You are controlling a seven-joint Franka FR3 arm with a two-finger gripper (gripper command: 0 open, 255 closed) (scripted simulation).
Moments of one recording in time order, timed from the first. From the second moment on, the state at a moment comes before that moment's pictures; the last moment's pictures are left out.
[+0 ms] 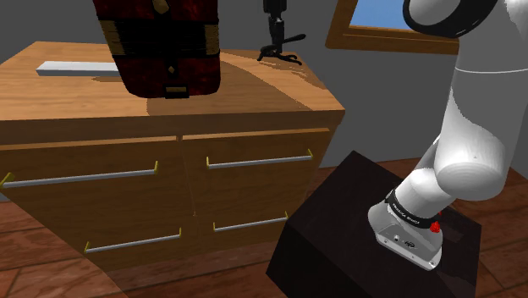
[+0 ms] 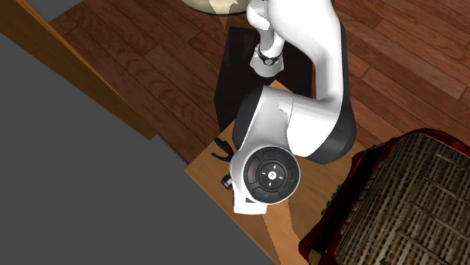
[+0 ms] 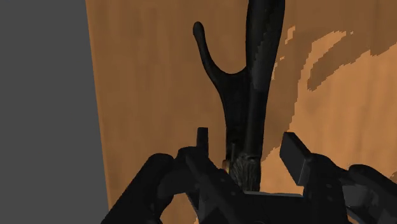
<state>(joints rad) 0.10 0.41 -0.19 -1.27 -0.05 1.49 -0.98</state>
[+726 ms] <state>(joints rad) 0.10 0.41 -0.19 -1.25 -0.05 1.47 -0.98</state>
